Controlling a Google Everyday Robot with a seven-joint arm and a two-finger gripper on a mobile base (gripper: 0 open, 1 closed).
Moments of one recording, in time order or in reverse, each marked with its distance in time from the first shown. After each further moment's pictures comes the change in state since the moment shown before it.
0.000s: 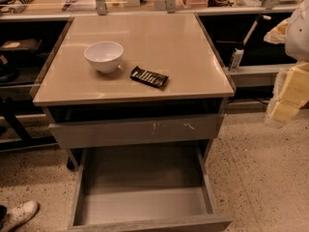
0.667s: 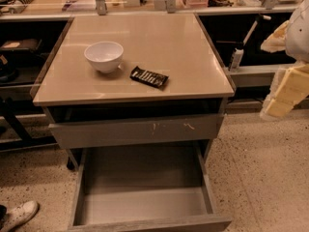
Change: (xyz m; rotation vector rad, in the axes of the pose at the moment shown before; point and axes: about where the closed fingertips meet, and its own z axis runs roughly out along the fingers) arm 0.000 0.000 0.000 0.000 0.000 0.000
